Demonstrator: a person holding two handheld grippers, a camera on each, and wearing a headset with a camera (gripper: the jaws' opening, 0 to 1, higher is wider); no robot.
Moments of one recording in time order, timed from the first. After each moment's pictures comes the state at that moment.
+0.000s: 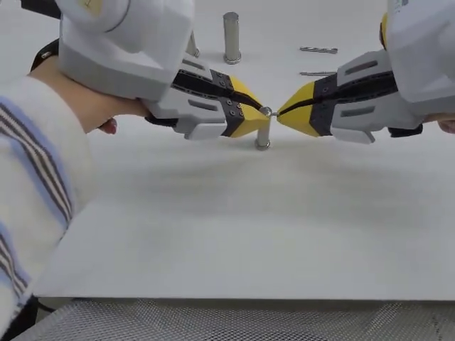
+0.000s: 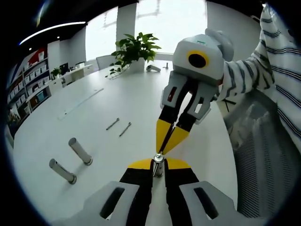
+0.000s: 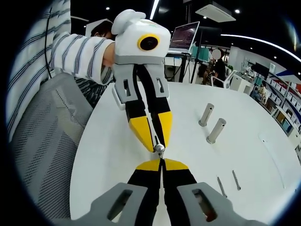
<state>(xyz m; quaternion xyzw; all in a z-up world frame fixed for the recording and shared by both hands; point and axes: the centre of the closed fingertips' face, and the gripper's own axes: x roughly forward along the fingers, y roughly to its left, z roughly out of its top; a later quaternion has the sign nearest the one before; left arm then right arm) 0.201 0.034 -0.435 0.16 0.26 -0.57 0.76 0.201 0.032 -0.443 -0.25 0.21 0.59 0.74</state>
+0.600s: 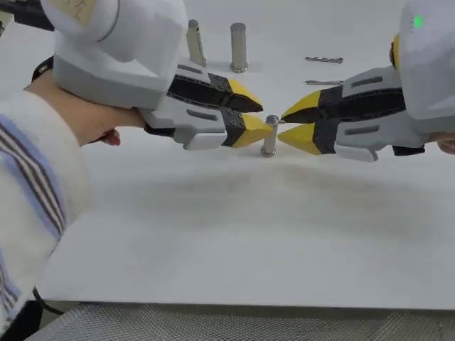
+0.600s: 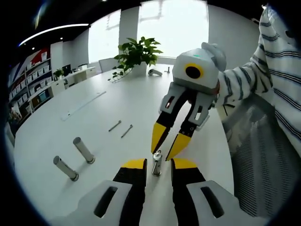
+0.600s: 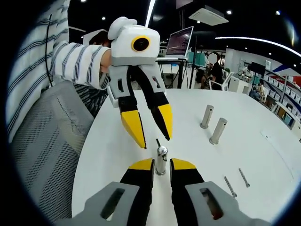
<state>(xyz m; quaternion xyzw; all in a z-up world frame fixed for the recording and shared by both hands) 0.195 0.044 -0.426 0.15 0.25 -0.57 0.77 0.195 0.038 -0.444 -0.17 0.19 0.60 0.76</state>
